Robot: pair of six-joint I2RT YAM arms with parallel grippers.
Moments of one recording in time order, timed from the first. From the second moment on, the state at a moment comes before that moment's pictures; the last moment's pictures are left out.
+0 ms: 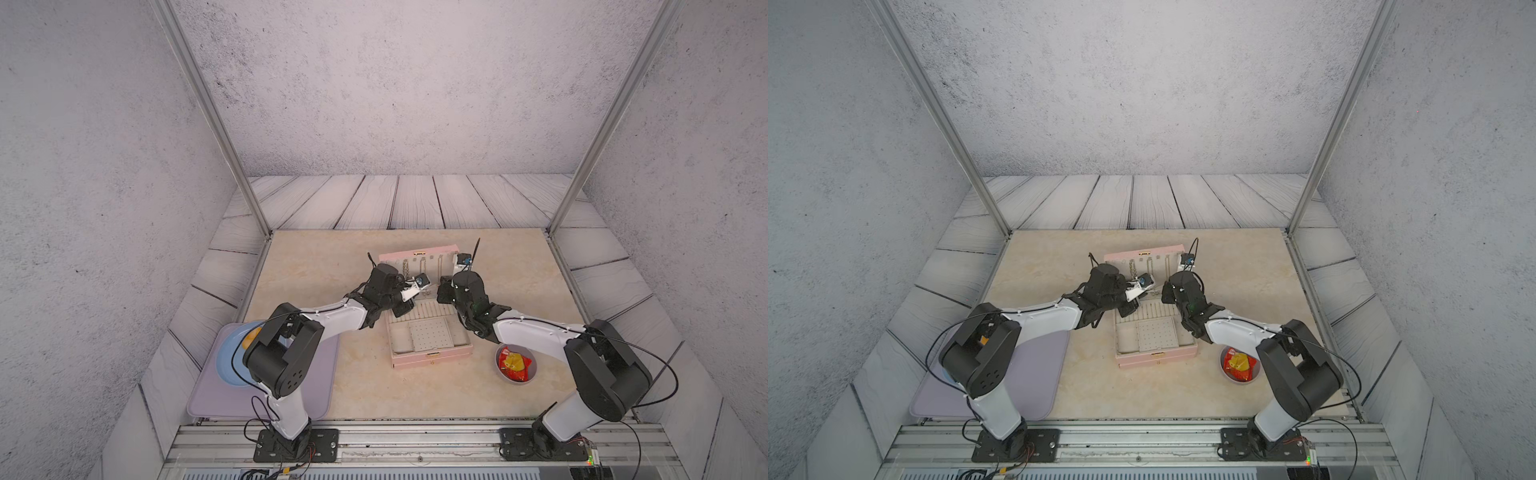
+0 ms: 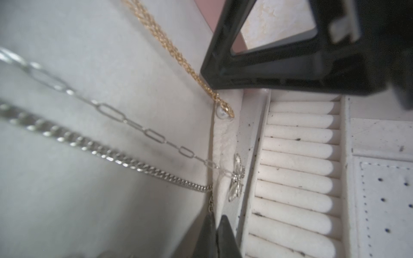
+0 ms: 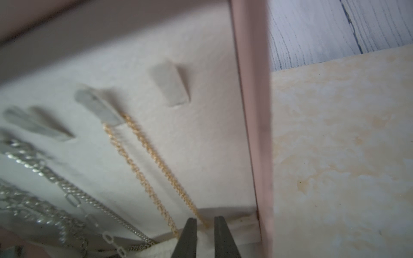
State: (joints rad) left arm -0.63 1.77 1.01 0.18 0.26 0.55; right arm 0.62 1.56 0.84 0.27 0.30 0.46
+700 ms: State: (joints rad) left arm -0.63 1.77 1.02 0.17 0.24 0.52; right arm 0.61 1.49 0.87 0.12 0.18 0.45
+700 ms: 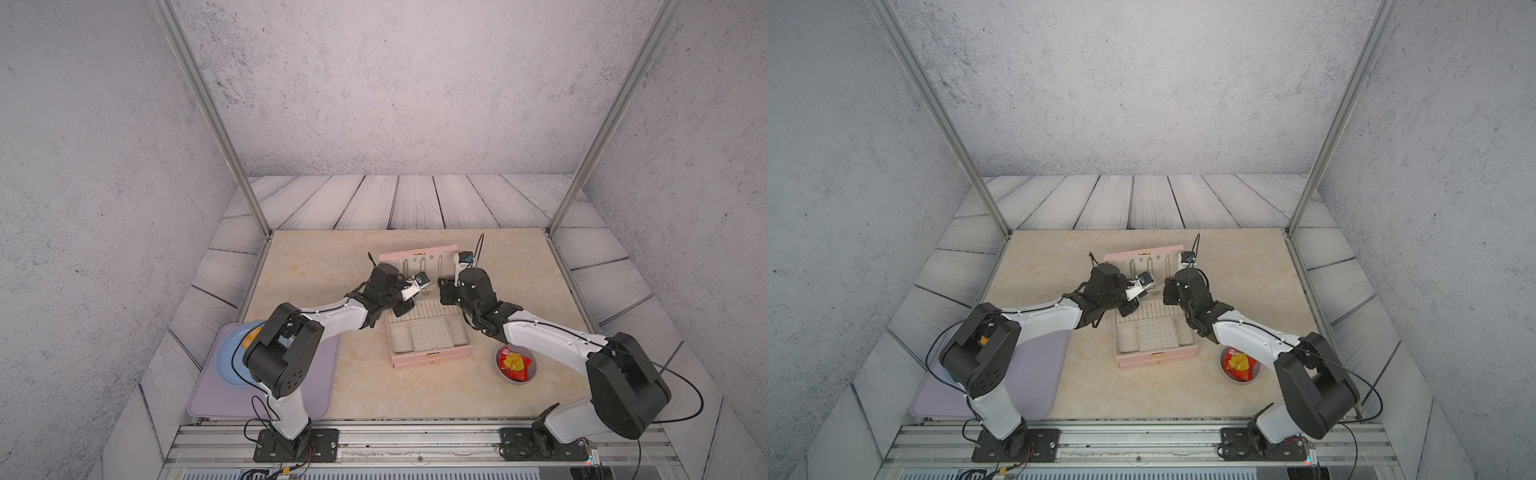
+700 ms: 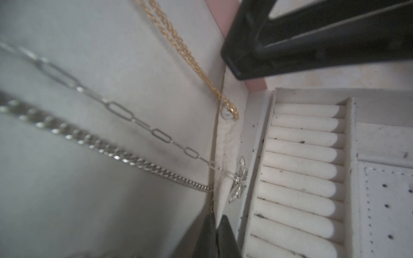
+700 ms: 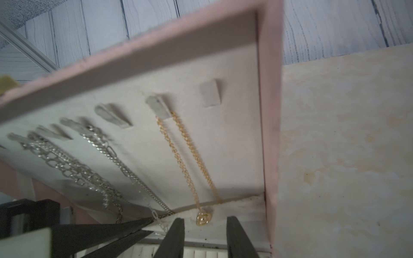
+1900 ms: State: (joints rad) left arm -0.63 1.77 1.03 0.16 0.22 0.48; right arm 0.59 1.56 0.87 0.13 0.12 0.45
